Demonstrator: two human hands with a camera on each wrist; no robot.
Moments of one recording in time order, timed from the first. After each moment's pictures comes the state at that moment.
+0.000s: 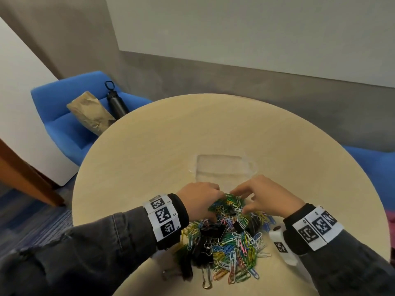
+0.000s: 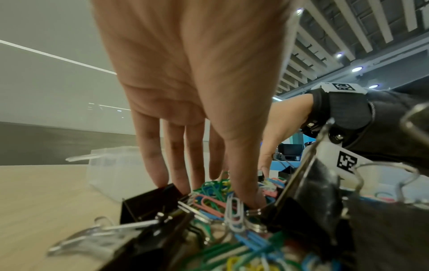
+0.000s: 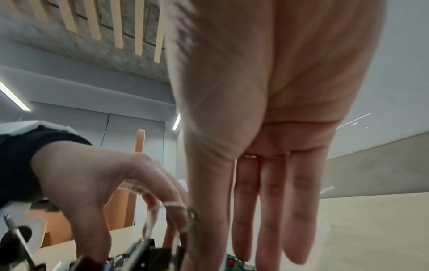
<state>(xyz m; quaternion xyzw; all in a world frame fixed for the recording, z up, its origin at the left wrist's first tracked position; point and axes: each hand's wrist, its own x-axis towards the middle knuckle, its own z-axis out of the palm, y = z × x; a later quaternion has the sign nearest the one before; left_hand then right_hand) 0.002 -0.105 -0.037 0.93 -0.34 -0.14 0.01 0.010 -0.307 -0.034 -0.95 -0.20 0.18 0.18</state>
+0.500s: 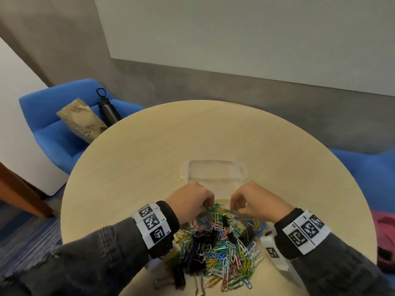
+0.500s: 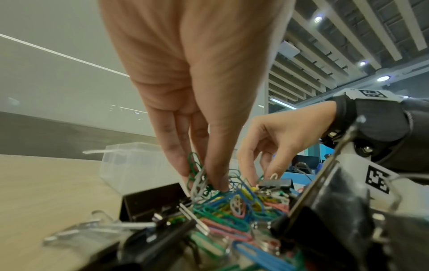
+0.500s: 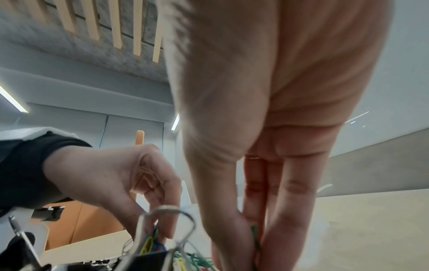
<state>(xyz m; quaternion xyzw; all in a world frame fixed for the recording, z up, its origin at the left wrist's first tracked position) 0.006 -0.100 -0.037 0.94 -0.31 -0.10 0.12 0.009 -0.310 -0.039 -0.95 -0.22 0.17 0.17</state>
